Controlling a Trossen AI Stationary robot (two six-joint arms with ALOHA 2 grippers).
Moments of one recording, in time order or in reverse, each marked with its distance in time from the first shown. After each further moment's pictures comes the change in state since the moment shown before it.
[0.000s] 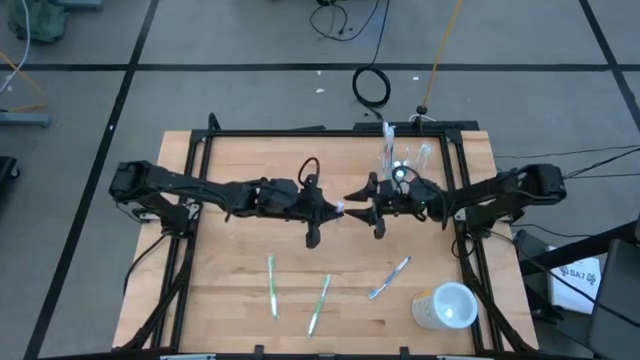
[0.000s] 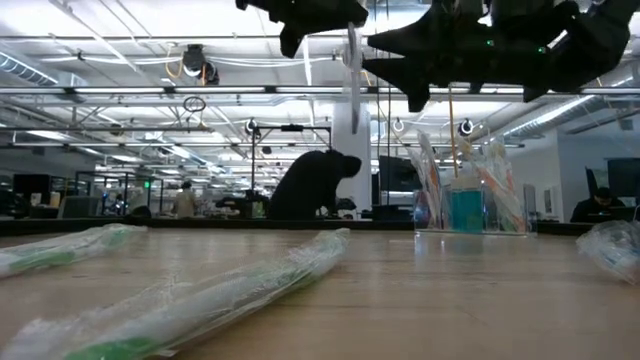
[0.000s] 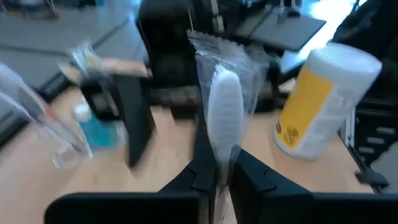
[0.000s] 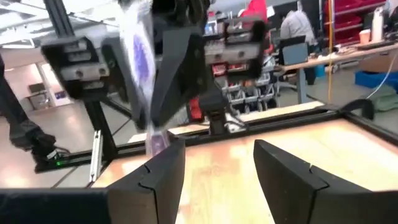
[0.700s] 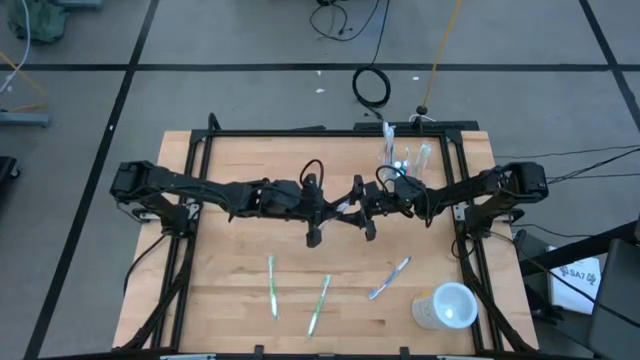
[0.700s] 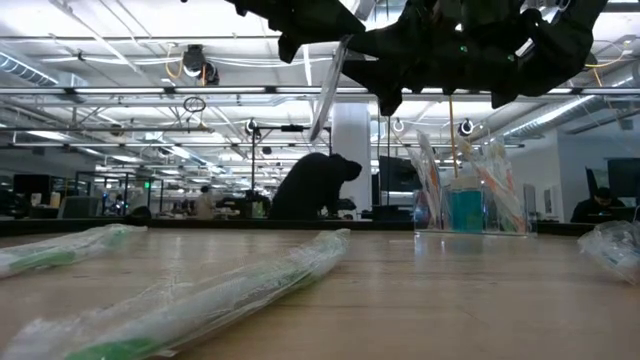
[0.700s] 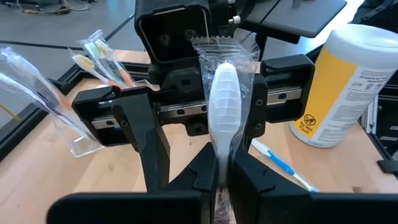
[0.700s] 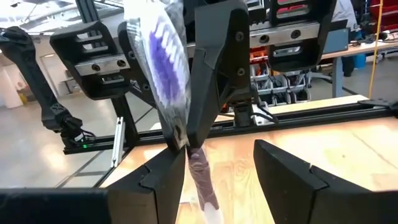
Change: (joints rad) left arm 0.000 0.011 0.002 -0.043 -0.040 0.026; right arm -0.022 0.149 0.115 0.021 -0.150 -0.001
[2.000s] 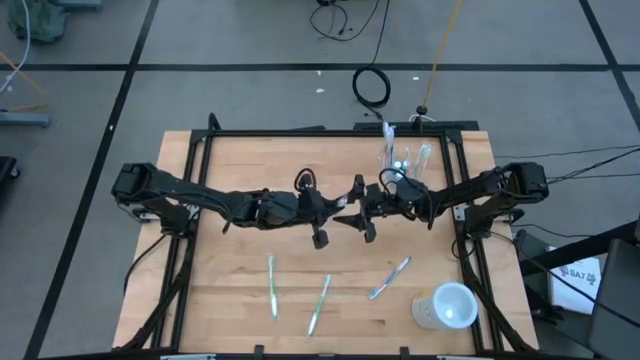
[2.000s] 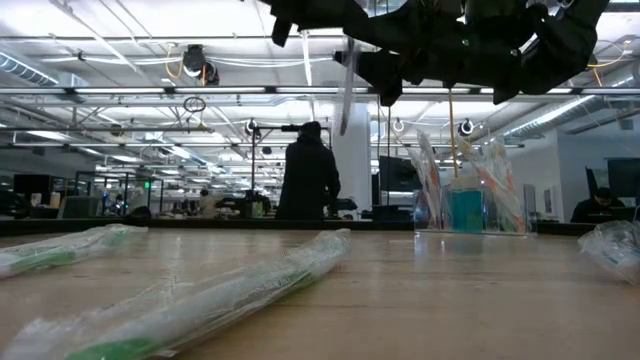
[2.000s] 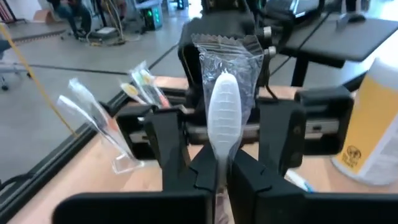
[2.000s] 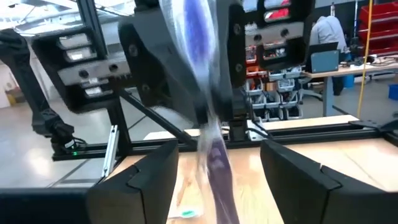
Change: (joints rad) left arm -0.080 0.015 -0.001 0.120 -0.273 0.033; right arm 0.028 0.000 0.000 0.045 0.055 -0.052
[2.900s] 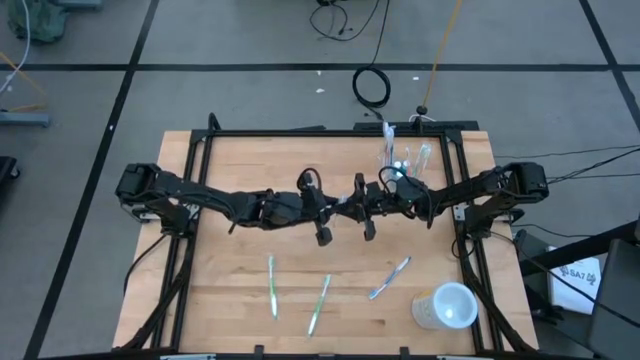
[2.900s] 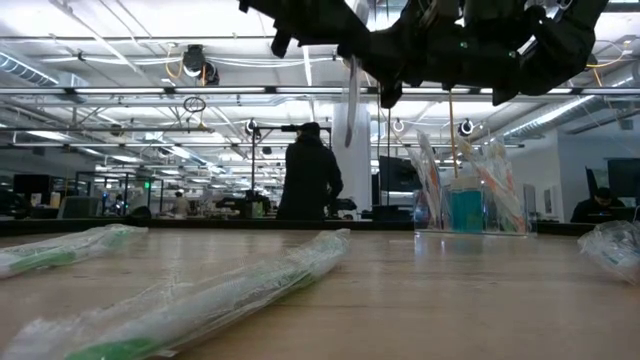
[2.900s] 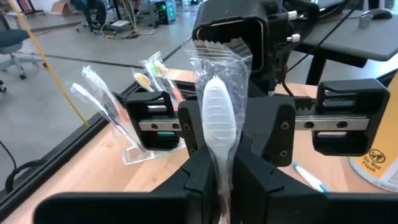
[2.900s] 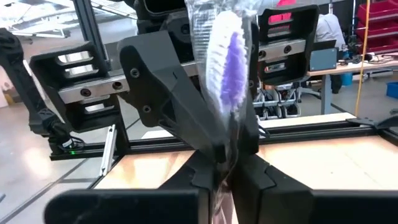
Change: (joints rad) left arm 0.014 0.036 0.000 0.003 -0.043 -0.036; right arm -0.016 0.000 0.000 -0.005 -0.003 0.004
